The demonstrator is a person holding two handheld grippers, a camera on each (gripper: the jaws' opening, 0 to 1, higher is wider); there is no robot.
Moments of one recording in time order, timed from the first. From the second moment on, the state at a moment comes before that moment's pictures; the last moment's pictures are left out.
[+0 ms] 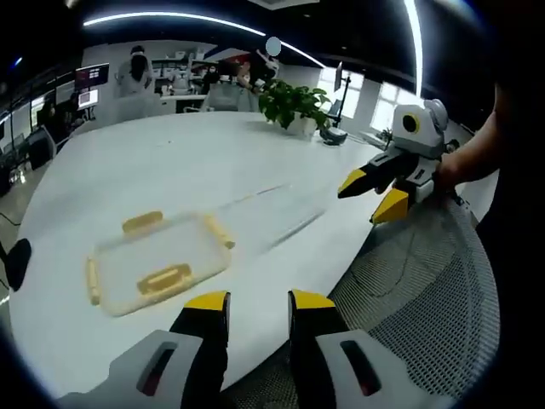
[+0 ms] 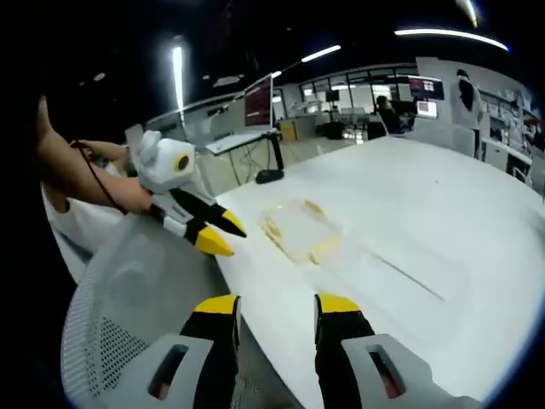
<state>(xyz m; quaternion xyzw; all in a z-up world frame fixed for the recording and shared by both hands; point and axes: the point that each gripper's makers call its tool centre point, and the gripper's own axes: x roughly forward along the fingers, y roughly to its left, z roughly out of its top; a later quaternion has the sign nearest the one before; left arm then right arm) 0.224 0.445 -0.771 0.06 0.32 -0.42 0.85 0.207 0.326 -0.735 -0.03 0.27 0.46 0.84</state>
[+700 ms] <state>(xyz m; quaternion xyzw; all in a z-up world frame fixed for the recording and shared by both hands) 0.231 0.449 -0.764 0.06 0.32 -0.42 0.85 0.219 0.347 -0.732 -0.02 0.25 0.47 0.85</state>
